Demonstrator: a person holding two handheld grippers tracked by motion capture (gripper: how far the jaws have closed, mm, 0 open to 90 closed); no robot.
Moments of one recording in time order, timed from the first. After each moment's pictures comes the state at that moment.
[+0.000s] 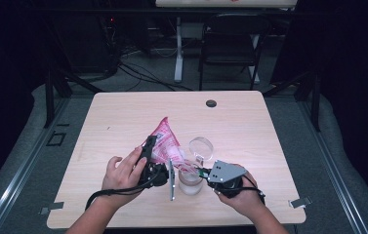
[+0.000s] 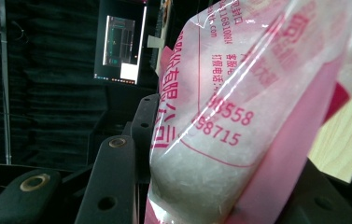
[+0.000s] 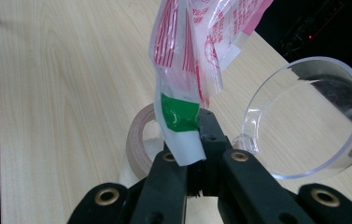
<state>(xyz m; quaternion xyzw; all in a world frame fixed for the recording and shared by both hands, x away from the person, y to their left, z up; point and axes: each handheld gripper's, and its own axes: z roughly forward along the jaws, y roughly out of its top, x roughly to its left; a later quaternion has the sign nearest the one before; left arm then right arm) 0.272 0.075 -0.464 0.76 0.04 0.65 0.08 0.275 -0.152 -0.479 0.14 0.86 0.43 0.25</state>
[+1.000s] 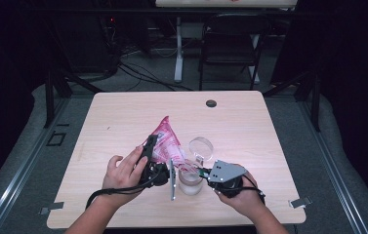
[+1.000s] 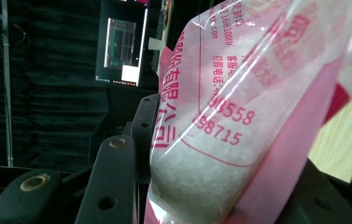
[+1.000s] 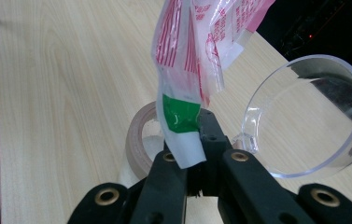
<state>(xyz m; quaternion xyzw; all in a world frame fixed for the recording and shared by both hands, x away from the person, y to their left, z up) 0.272 0.073 -0.462 0.76 0.03 0.65 0.08 0.276 -0.153 -0.480 0.14 0.86 0.43 0.25</state>
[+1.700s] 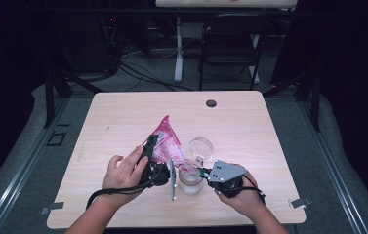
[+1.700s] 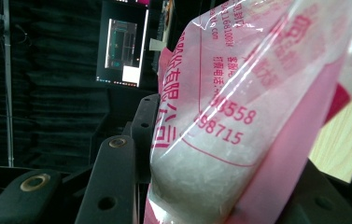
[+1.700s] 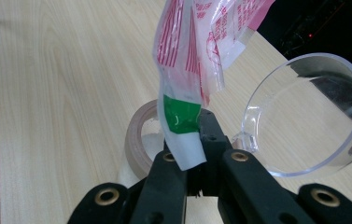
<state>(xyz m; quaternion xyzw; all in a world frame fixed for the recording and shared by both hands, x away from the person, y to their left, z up) 0.272 0.072 -0.461 0.76 0.03 0.65 0.08 0.276 -0.153 -0.481 0.14 0.86 0.43 0.25</state>
